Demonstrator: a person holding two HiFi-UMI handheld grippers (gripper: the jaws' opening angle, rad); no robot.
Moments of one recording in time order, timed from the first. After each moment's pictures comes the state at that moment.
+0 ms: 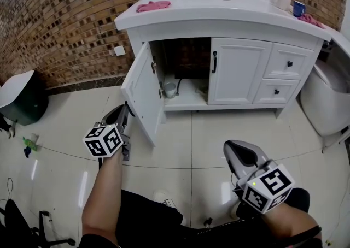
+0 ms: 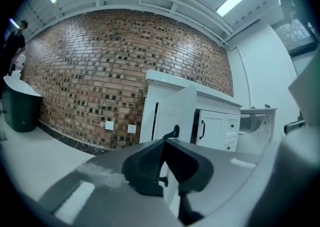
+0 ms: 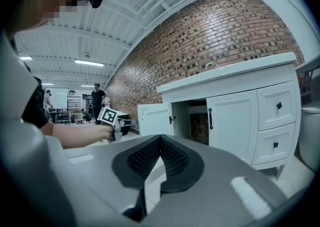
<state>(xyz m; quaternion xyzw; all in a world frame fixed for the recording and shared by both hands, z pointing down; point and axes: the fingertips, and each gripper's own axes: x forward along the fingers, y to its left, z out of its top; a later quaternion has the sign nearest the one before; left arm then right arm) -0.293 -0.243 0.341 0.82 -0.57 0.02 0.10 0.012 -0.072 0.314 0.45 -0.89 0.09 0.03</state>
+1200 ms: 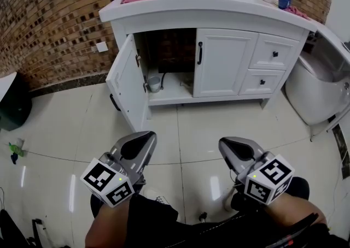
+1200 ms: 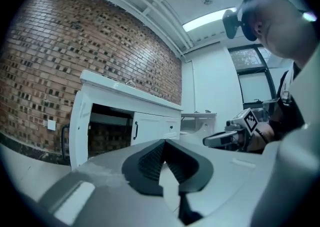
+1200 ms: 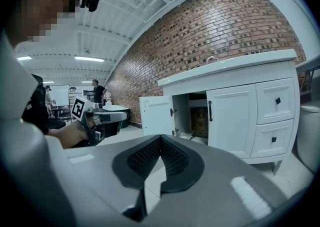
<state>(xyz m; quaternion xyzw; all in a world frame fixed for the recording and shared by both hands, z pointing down) -0.139 -0.088 0.313 0.94 -0.32 0.01 0.06 0.016 -0.057 0.335 0.44 -0.89 0.11 0.06</state>
